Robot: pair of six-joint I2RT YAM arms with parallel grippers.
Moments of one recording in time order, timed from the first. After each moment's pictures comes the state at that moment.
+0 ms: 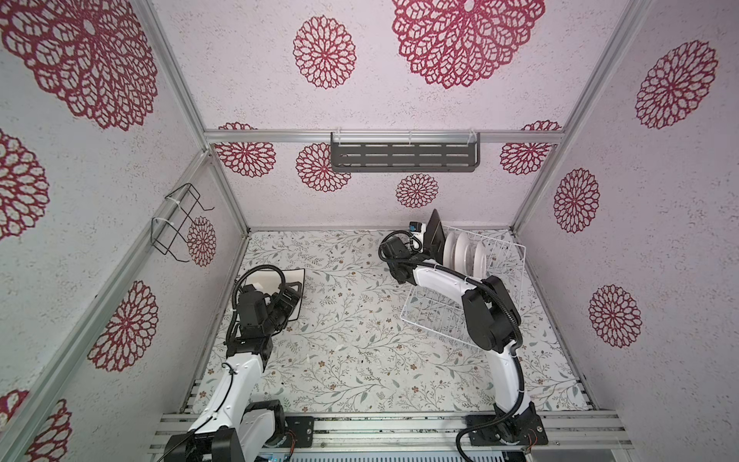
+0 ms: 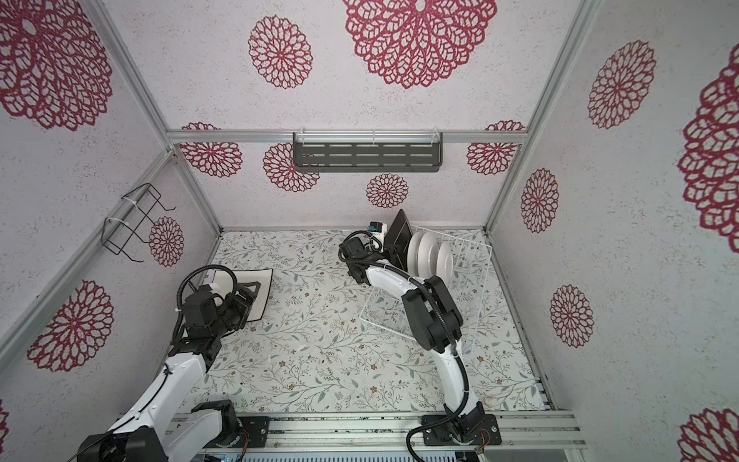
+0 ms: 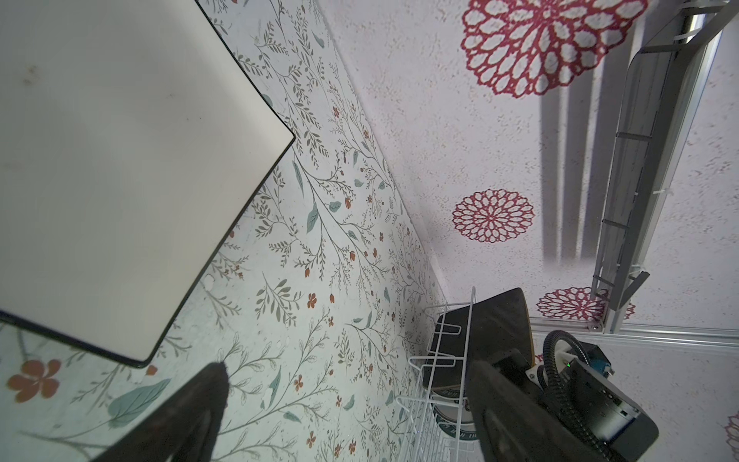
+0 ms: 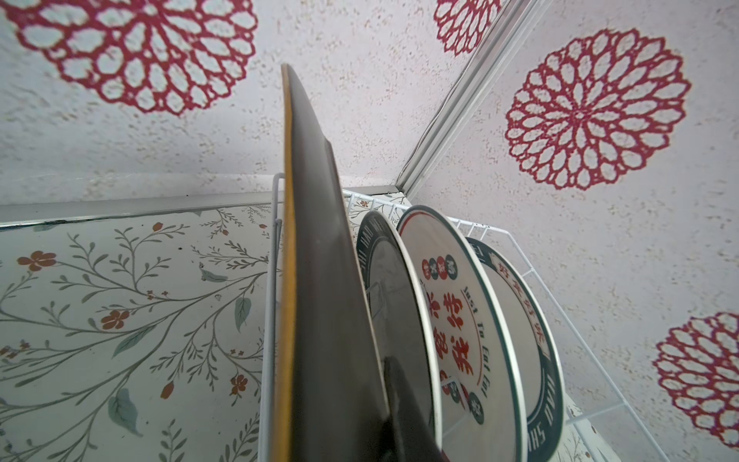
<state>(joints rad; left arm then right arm) 0.10 0.99 0.47 0.06 0.33 -1.02 0.64 2.16 1.70 -0.37 1.27 0.37</state>
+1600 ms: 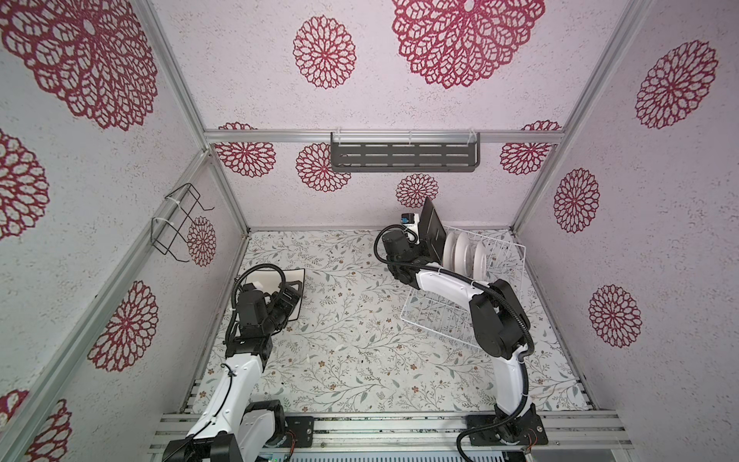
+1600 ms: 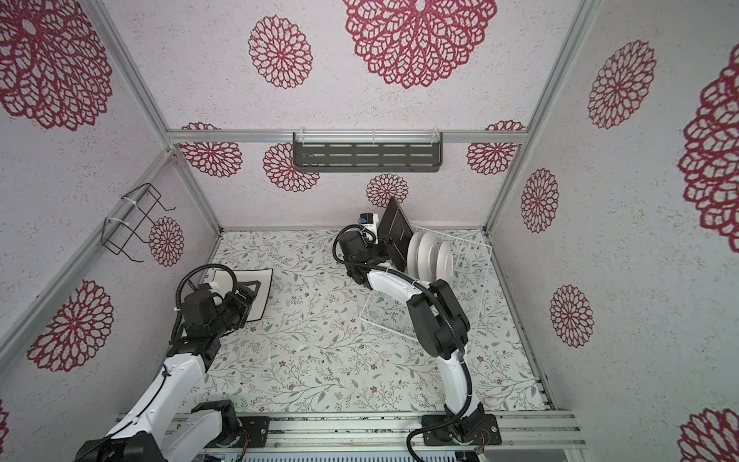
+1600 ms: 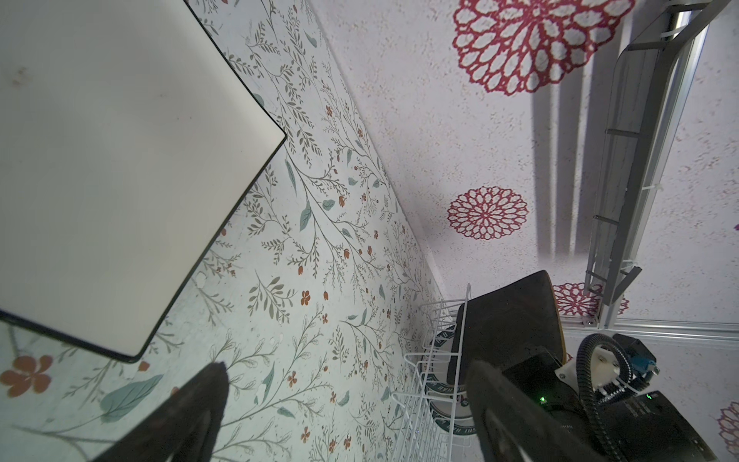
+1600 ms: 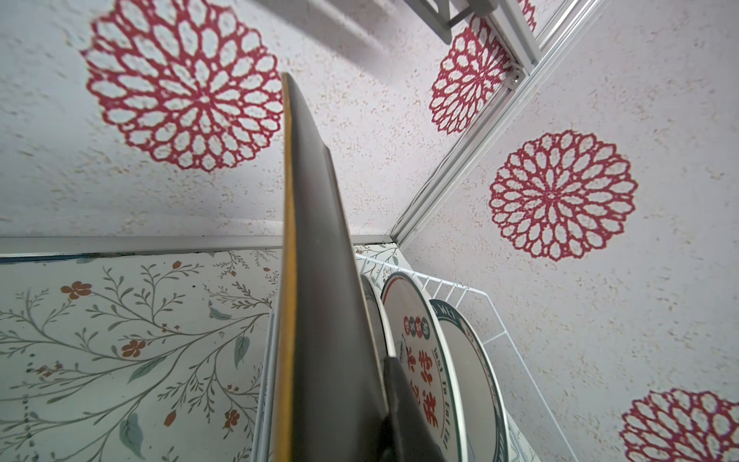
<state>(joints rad) 0.09 0.97 0.48 0.03 0.33 -1.02 0.68 2.07 1.62 0.01 1.29 -0.06</state>
